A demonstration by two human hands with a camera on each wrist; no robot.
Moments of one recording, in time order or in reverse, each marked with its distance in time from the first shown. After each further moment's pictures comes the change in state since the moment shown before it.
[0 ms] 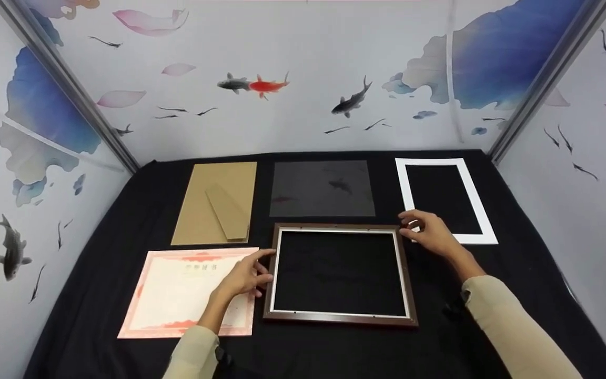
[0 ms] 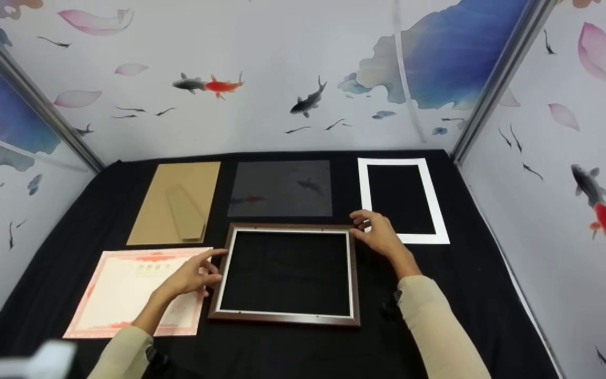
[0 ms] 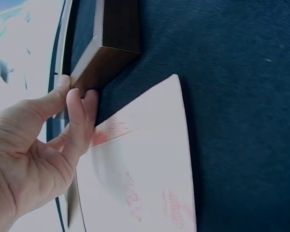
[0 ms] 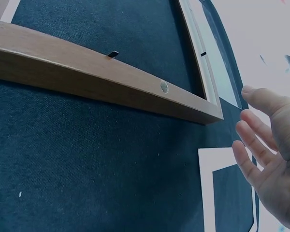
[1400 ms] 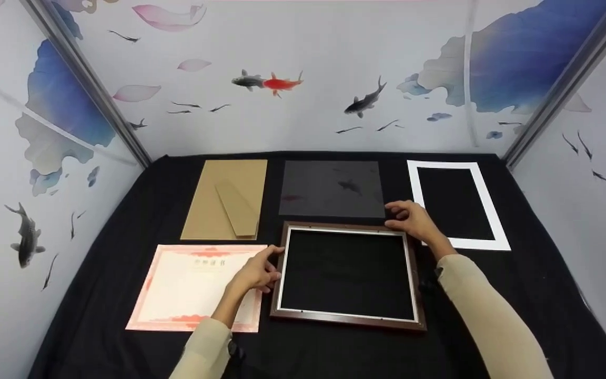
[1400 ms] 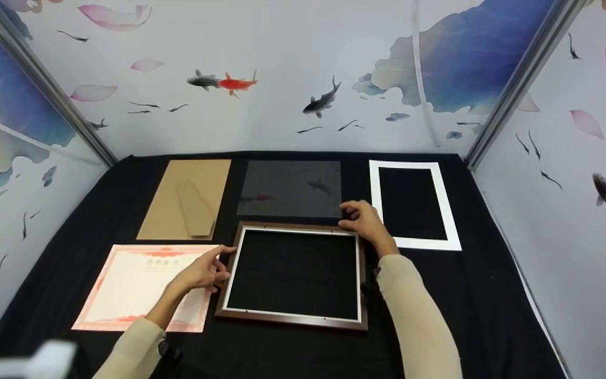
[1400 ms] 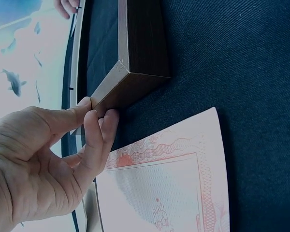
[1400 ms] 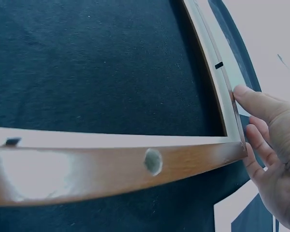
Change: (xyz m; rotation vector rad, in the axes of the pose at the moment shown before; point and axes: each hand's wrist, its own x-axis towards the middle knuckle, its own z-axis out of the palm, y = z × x) left_hand 0.002 0.019 0.005 0.055 0.032 -0.097; right_hand 0.062 0.023 0.035 -0.023 -0.015 0.035
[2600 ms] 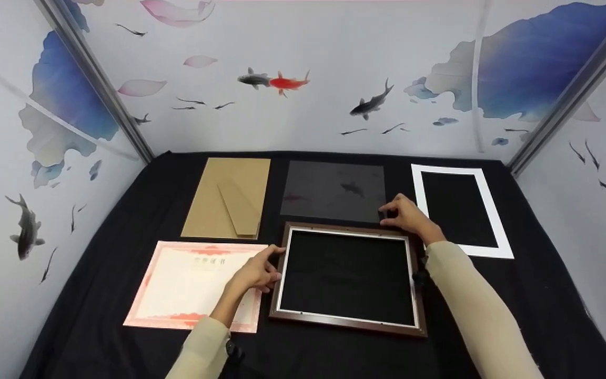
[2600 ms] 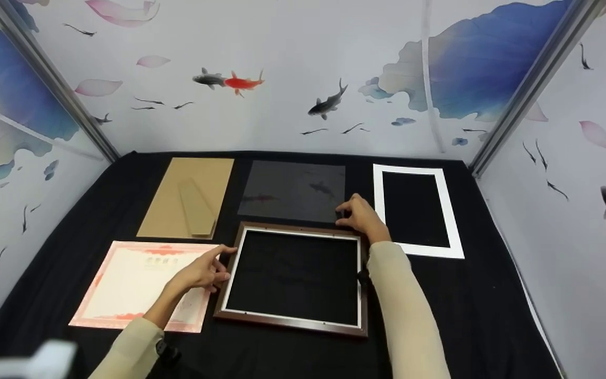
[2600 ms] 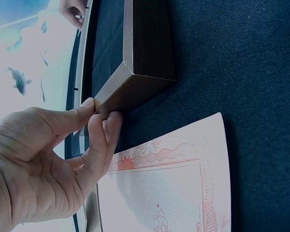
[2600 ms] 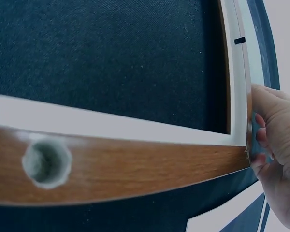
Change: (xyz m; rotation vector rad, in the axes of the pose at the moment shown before) left_hand 0.001 -0.004 -0.002 -0.024 -0.017 0.023; right_hand 0.042 0.011 0.006 -0.290 -0.184 -0.048
